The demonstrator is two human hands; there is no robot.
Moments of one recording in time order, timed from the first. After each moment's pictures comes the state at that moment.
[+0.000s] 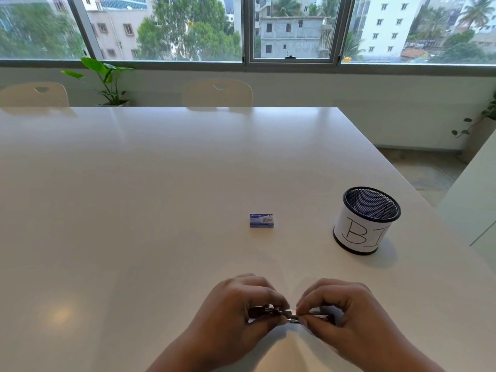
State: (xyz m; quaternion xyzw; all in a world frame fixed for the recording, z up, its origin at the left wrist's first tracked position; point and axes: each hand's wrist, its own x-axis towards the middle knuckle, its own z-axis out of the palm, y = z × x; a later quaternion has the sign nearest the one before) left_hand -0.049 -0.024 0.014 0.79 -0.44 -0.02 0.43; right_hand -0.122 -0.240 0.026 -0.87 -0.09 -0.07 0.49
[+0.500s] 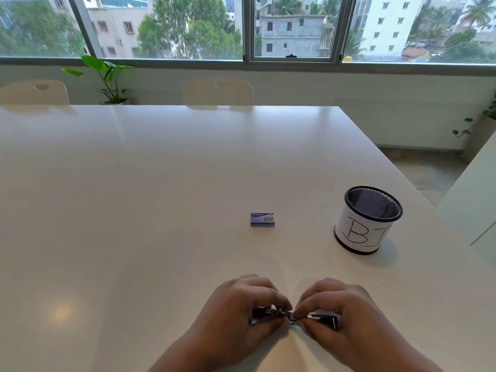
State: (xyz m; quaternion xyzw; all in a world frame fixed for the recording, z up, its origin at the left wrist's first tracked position) left_hand -0.048 -0.026 0.013 0.80 -0.45 -0.02 0.40; right_hand -0.123 -0.237 0.026 -0.90 -0.13 -0.09 0.40
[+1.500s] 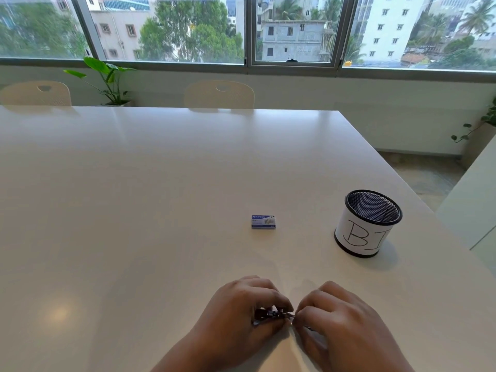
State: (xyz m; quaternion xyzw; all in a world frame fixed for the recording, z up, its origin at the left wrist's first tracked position) left_hand -0.049 -0.028 0.014 0.81 -0.44 0.00 0.39; right_hand -0.134 -0.216 0.032 -0.96 -0.17 -0.18 0.14
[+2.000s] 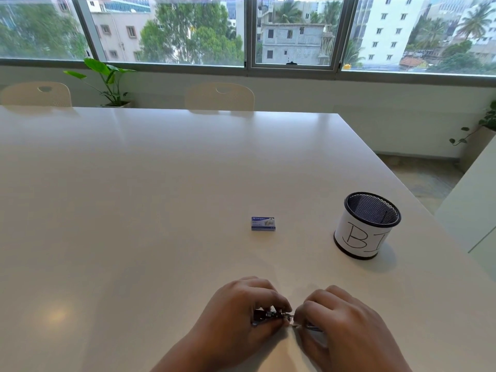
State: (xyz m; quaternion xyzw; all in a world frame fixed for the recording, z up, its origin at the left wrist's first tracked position) left_hand -0.048 -0.027 0.014 0.81 -0.44 0.00 0.39; right_hand -0.137 -0.213 0.034 -0.97 -0.12 -0.18 0.13
